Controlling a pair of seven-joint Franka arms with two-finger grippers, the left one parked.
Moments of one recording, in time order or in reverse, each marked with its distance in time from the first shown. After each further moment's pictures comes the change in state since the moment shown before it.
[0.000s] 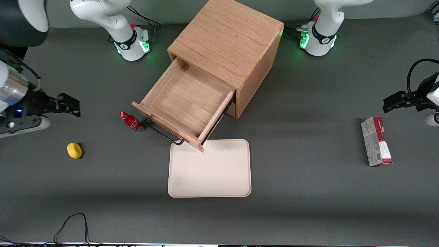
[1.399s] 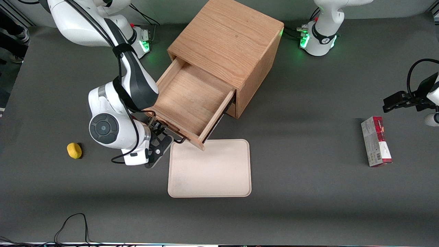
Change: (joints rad) arm 0.071 0.362 0.253 -0.029 0.090 0.238 -0.441
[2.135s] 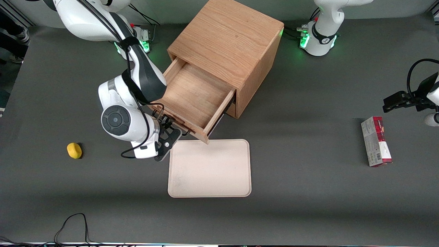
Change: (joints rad) arm 0.036 -0.023 0.000 -0.043 0.011 0.014 0.011
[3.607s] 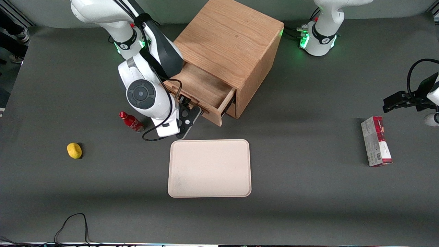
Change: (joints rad) arm 0.126 -0.108 0.001 -0.147 0.043 0.042 0.042
